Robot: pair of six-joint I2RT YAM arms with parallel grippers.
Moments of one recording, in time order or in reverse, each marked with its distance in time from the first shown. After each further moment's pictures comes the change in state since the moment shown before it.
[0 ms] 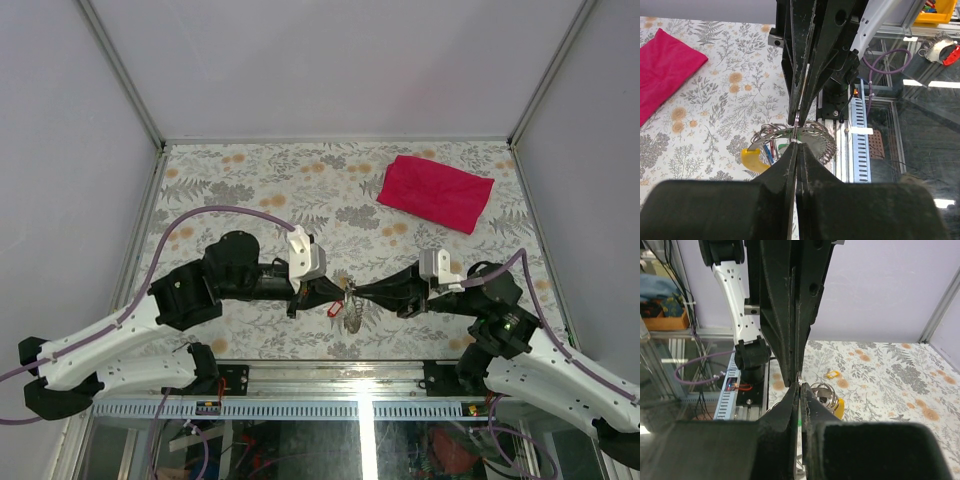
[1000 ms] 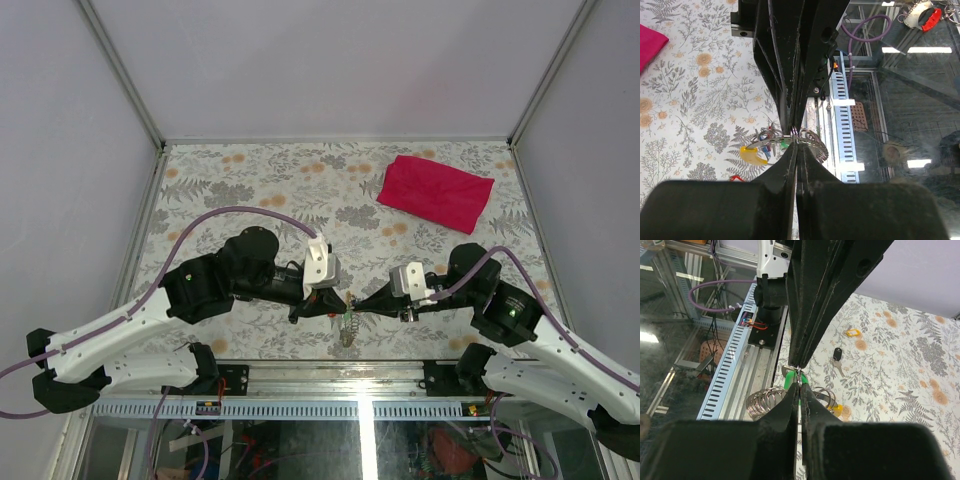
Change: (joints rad) left arm 0.000 0.076 0.056 -0.126 0.102 0.053; right arm 0.000 0.118 0.182 -0.435 -0.156 -0.323
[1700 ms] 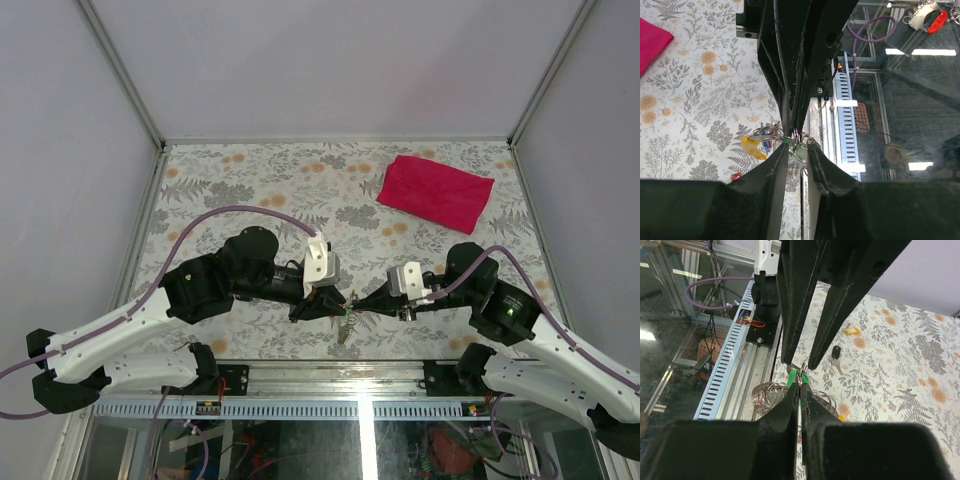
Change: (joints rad) left arm 0.000 -0.002 -0.003 0.005 -0.022 -0.001; right arm 0.000 0.012 0.000 -0.001 0.008 -0.012
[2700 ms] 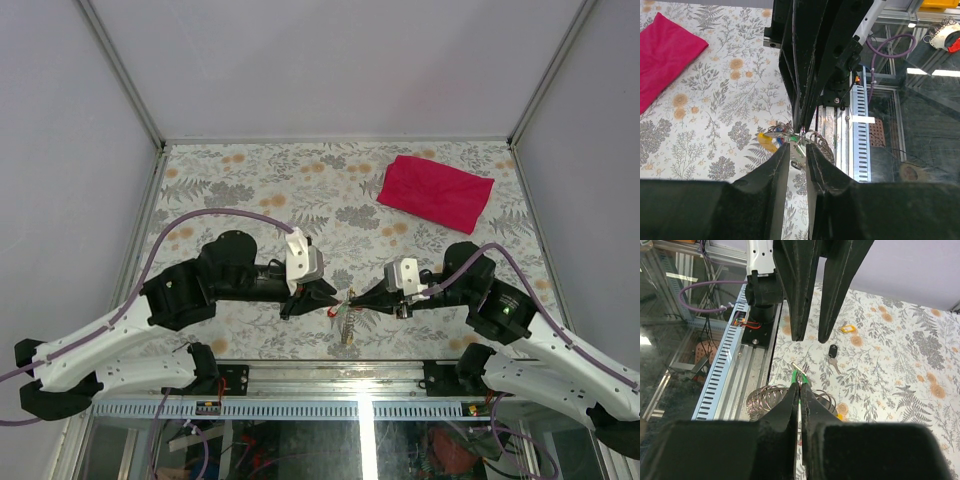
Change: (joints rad) left arm 0.000 -0.086 -0.023 0.019 -0.105 -0.030; right arm 0.000 0.013 -0.010 0.041 0.027 0.027
